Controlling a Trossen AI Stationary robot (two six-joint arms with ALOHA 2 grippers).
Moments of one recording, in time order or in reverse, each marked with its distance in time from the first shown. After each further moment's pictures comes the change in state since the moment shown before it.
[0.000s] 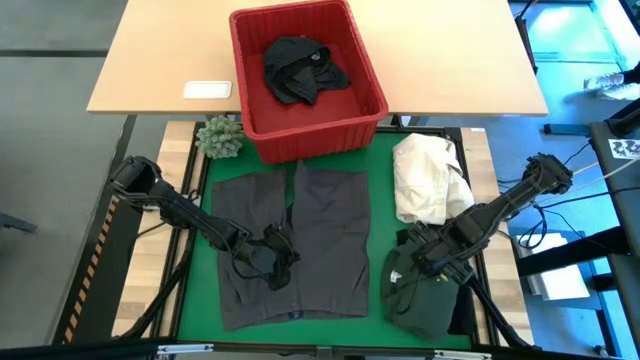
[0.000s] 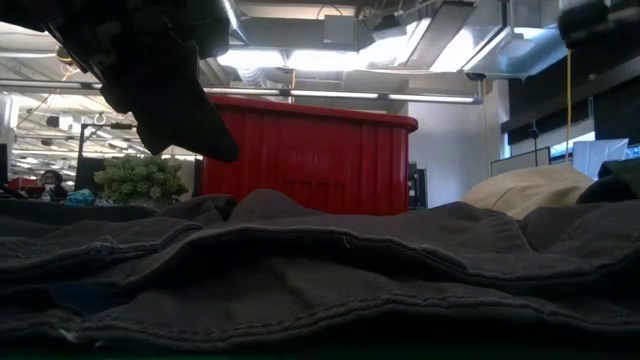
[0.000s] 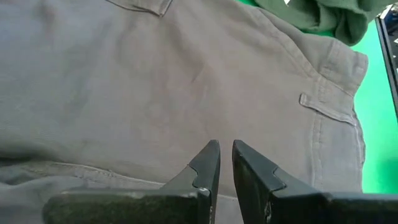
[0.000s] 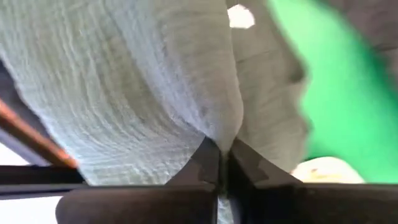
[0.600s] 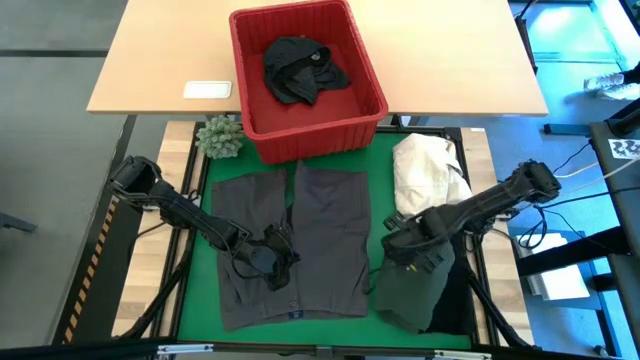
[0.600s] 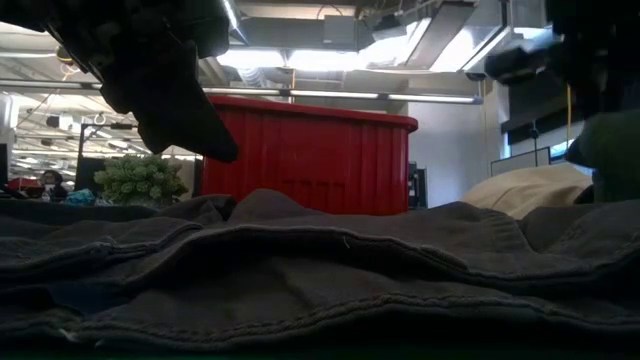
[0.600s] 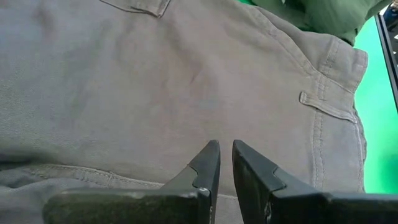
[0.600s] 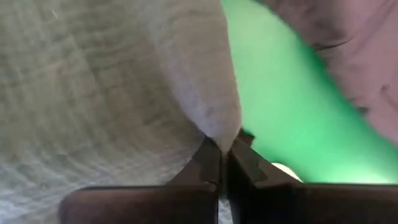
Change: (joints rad) left arm -0.001 0.000 -0.001 0.000 0.001 0.020; right arm -0.190 0.174 0.024 0.085 0.067 -0.141
